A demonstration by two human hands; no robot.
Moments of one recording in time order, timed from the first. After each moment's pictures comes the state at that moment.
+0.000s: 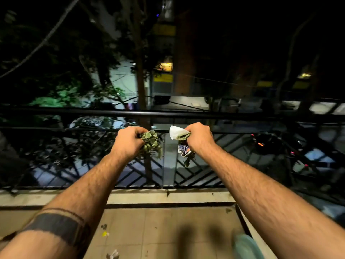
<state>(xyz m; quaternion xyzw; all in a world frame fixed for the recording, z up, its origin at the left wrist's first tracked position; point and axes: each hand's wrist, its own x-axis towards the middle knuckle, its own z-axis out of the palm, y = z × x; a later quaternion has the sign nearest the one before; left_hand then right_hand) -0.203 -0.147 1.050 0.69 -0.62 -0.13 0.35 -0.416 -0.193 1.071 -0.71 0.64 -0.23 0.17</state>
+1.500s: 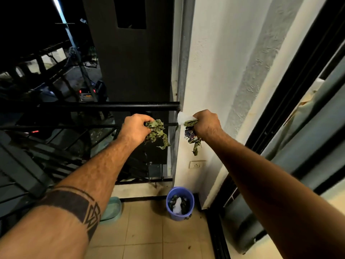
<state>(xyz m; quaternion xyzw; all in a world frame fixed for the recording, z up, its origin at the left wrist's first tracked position) -0.810 0.052 1.016 0.07 -0.91 -0.39 0.11 -0.843 0.272 1.046 0.00 0.95 -0.31 -0.02</state>
